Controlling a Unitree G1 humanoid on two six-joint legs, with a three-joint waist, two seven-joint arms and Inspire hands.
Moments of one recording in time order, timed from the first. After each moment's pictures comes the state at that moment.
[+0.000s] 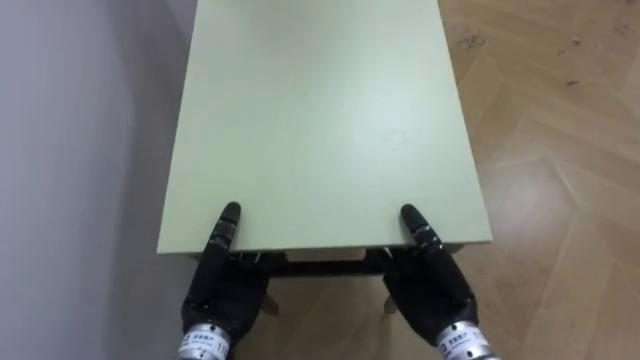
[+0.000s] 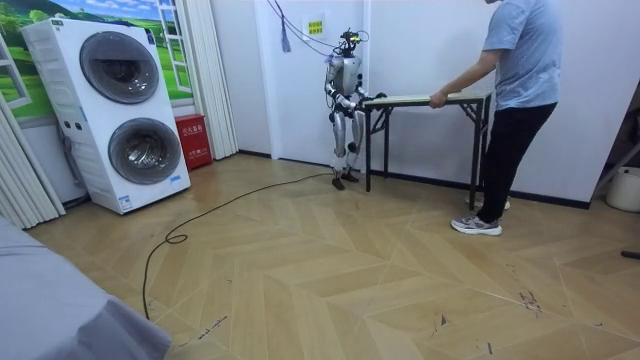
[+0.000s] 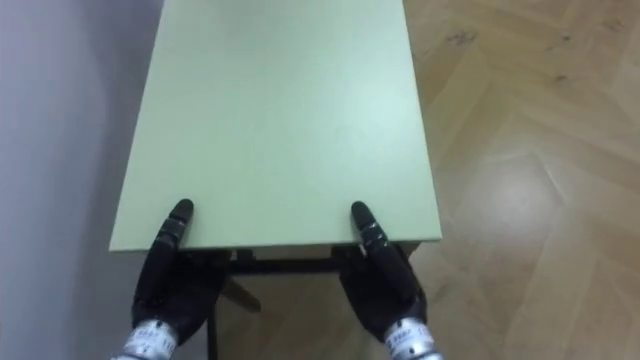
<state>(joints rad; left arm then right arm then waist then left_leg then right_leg) 0.36 0.11 -0.20 0.06 -1.34 -0.05 -0.10 0.26 -0.20 0.25 0.16 1.32 0.02 0.26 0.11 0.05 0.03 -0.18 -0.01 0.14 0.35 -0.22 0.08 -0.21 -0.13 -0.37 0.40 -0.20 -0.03</state>
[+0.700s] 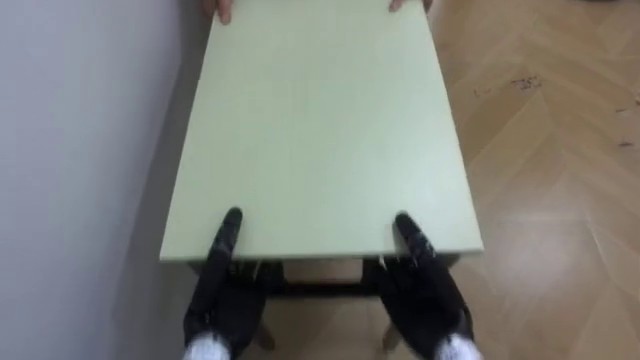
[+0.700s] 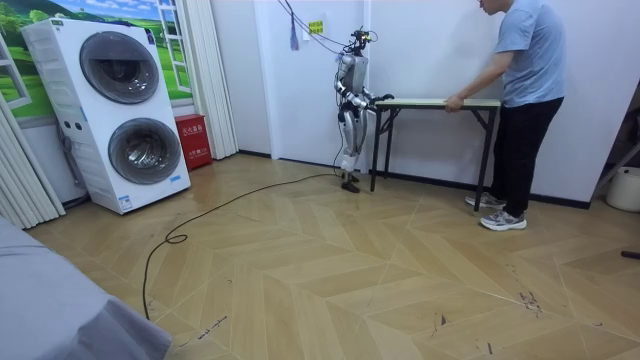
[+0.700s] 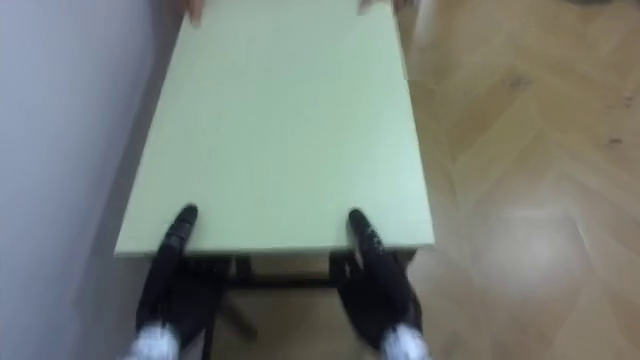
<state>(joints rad) 0.35 0.10 -0.20 0.10 -1.28 -0.05 -0.06 0.30 -0.19 0.26 0.16 1.34 0.03 0.20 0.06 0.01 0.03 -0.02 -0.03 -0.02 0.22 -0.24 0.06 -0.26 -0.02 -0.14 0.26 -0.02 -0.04</state>
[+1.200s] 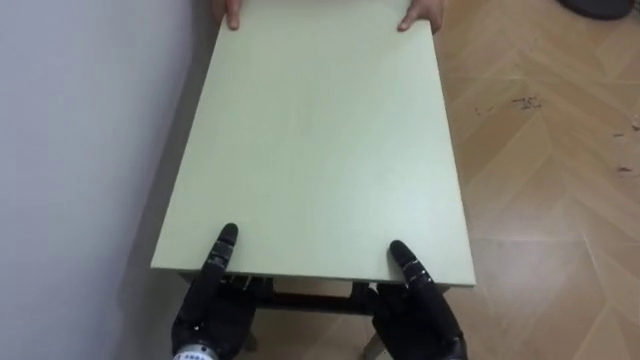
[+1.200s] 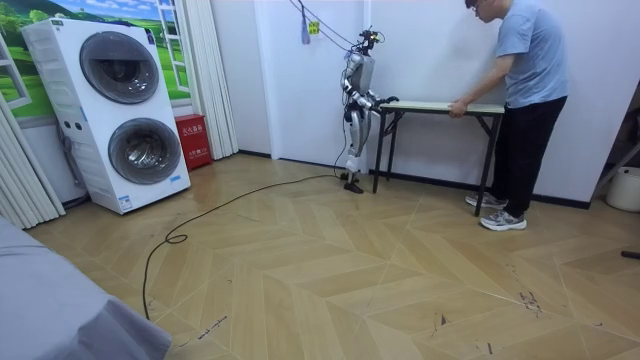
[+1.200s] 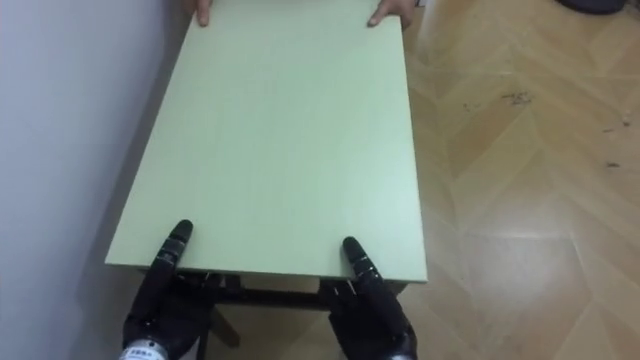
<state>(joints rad) 0.40 0.13 -0.18 0.10 -1.22 -0.05 -0.08 0.37 -0.21 0.31 0.17 1.40 0.04 0.20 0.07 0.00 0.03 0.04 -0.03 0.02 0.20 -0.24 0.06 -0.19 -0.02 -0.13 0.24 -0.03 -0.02</state>
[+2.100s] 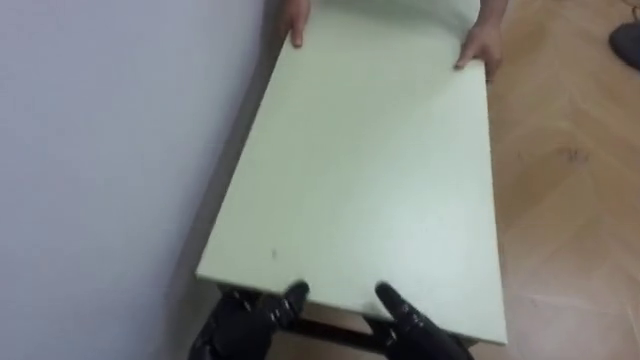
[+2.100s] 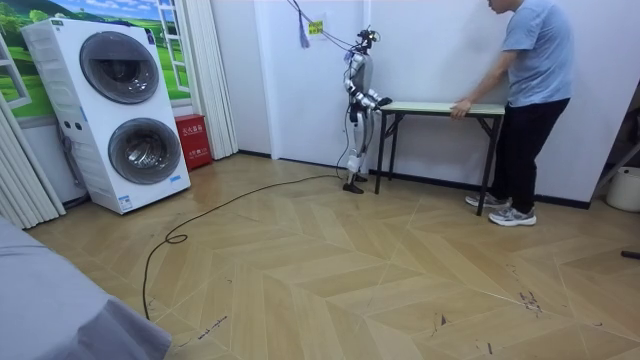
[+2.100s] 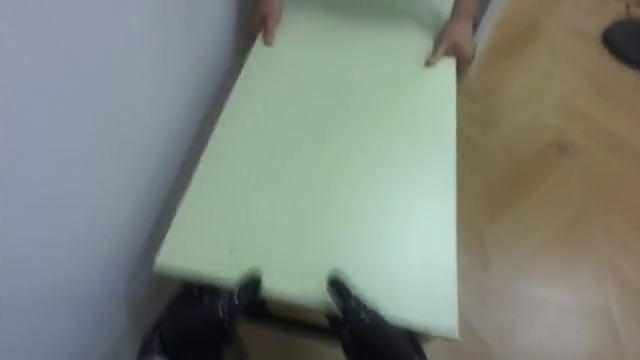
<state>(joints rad) 0.40 0.19 -0.26 0.13 -0.91 0.01 -0.14 0.37 -0.24 0.28 0.26 1.23 0.04 0.34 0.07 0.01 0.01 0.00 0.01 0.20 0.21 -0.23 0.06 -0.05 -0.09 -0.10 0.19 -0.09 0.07</state>
